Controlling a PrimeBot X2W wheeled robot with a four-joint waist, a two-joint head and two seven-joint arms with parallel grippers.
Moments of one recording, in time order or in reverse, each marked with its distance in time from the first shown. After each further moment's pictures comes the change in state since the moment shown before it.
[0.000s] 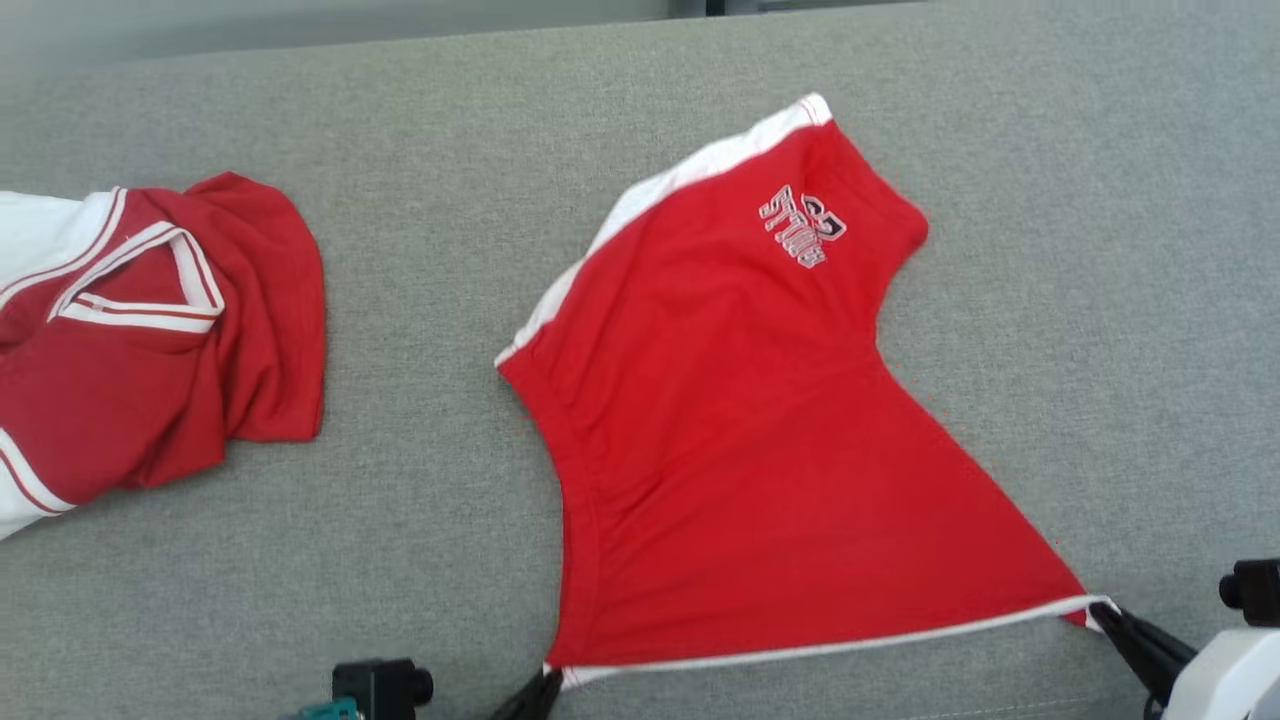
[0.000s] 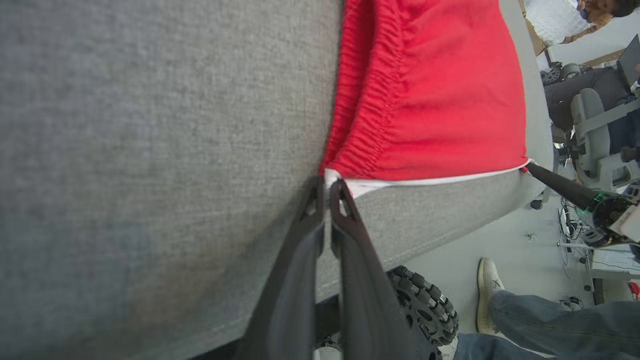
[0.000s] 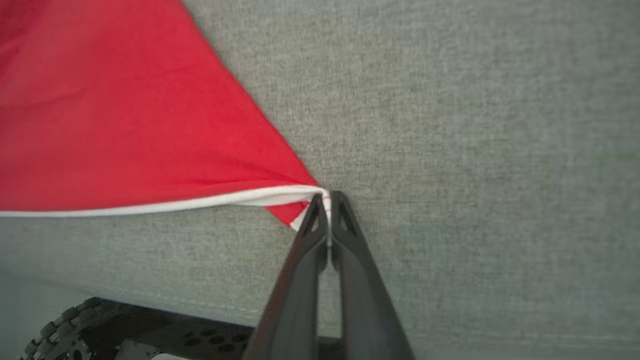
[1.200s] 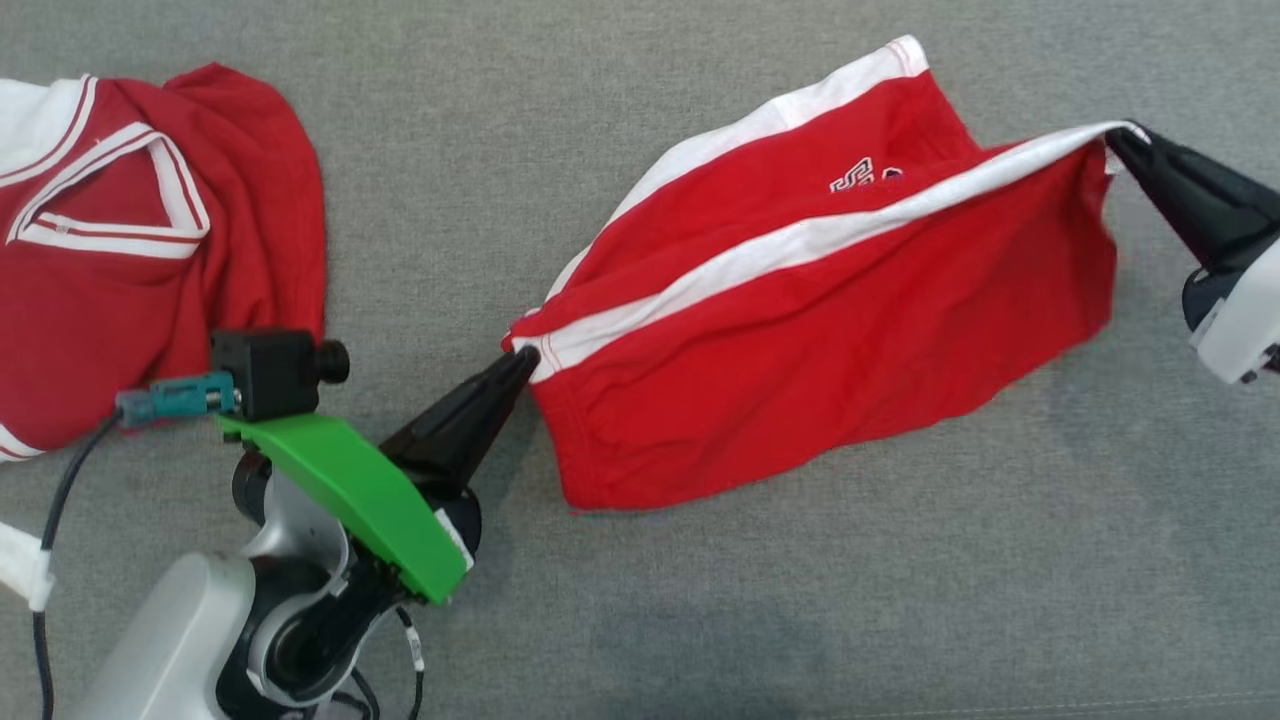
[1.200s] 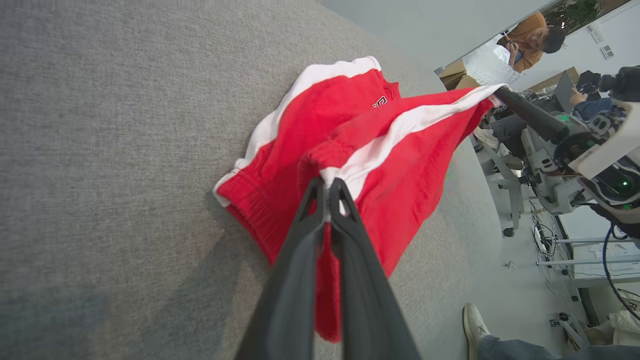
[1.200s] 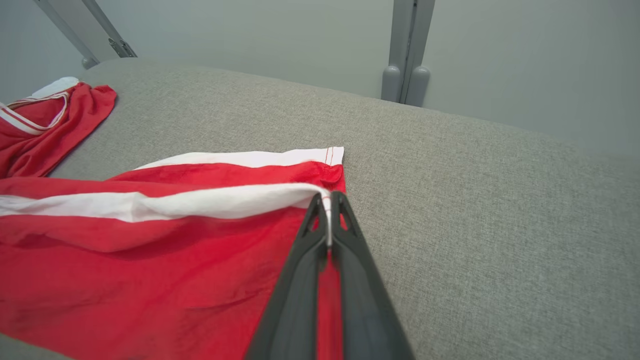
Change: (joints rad) left arm -0.342 0.085 0.132 -0.355 -0.146 0.077 0.290; right arm -0.557 -0.099 -0.157 -0.253 -0.165 0.033 0.236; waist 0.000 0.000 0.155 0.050
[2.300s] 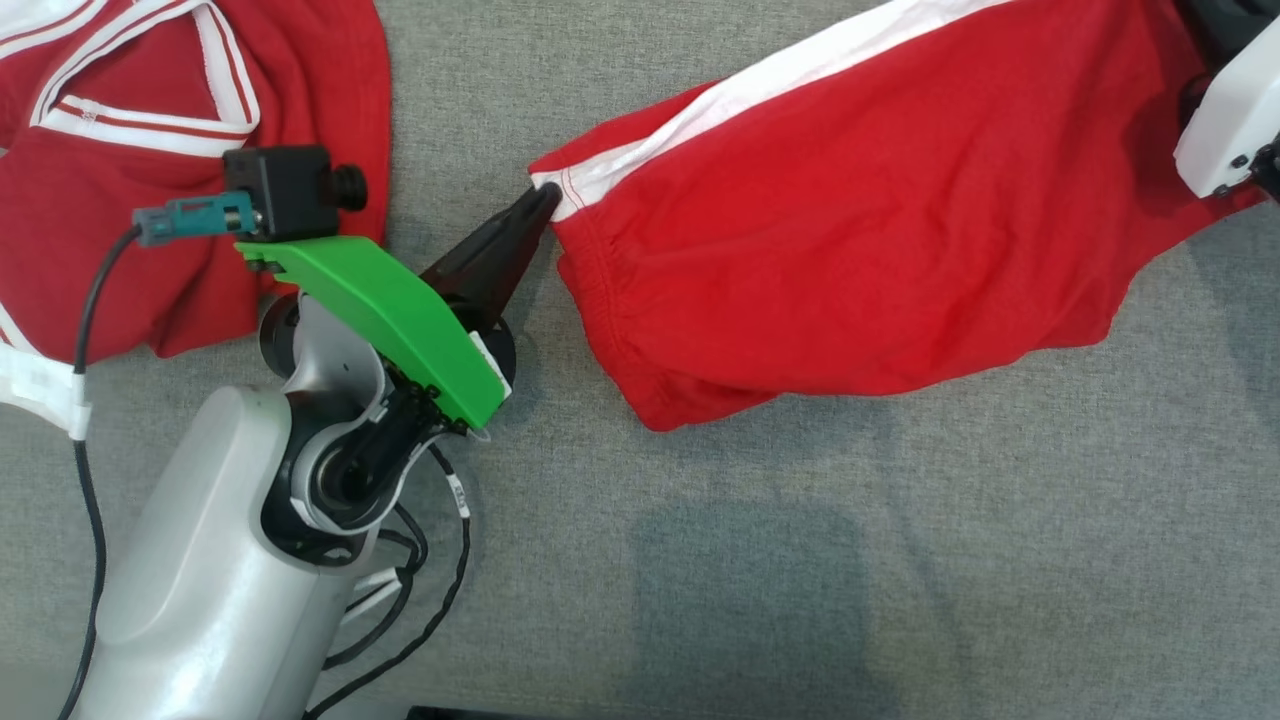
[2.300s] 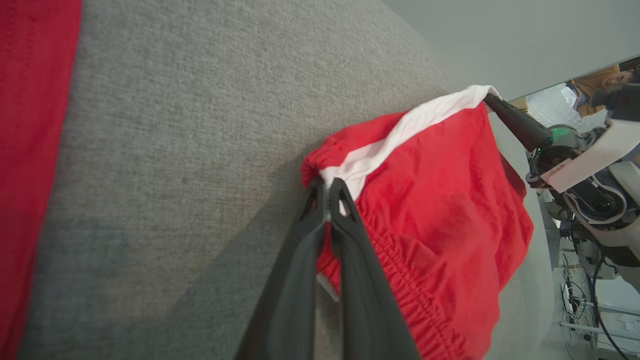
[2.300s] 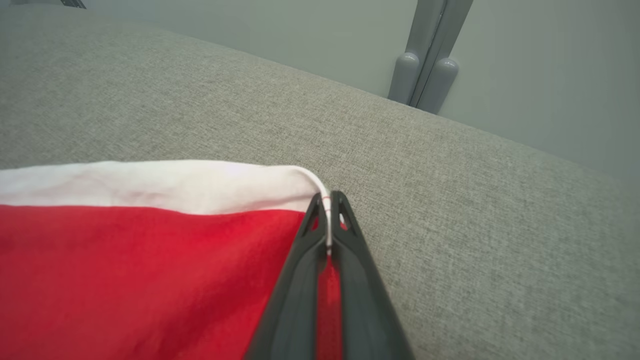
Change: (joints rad) left arm -0.306 -0.150 0.016 0.213 0.002 0.026 0.040; right arm -0.351 0.190 0.051 0.354 -0.230 0.011 0.052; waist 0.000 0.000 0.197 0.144
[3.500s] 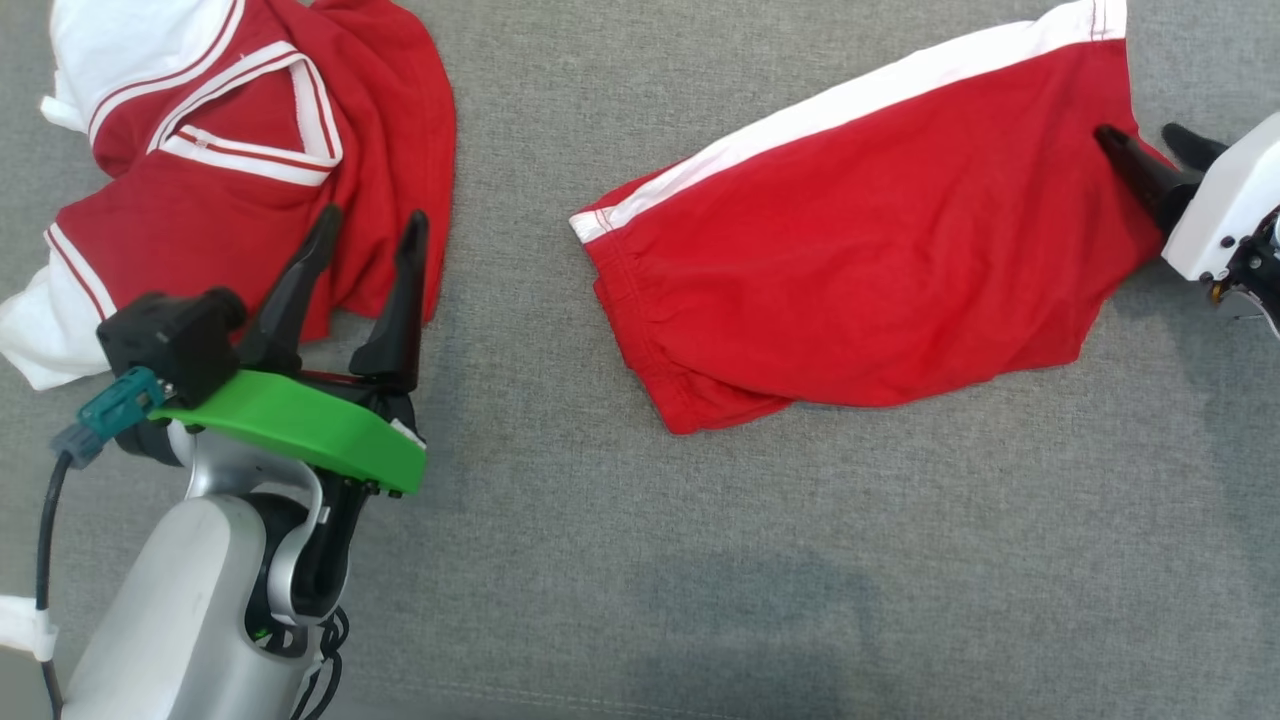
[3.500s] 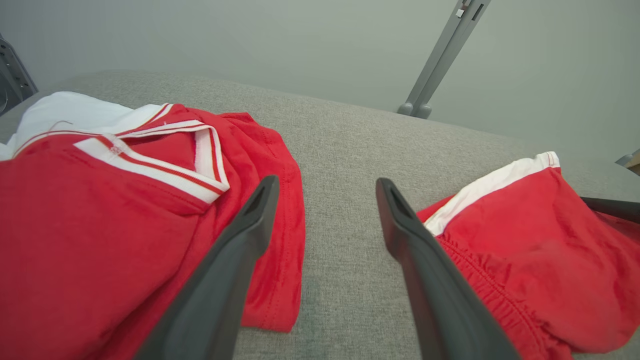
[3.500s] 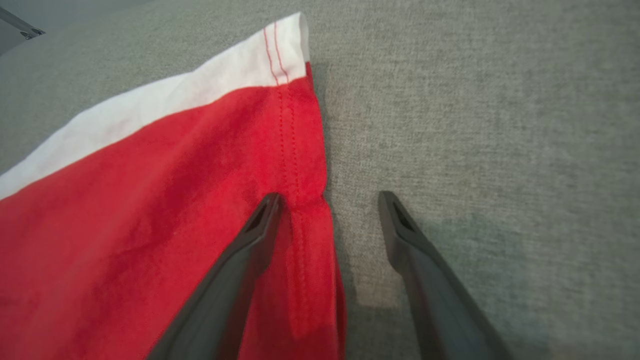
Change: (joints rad) left arm 0.184 0.066 0.061 -0.008 0.395 0.012 -0.384; right arm 0.143 0.099 -0.040 0.268 0.304 0.062 0.126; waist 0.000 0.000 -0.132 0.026
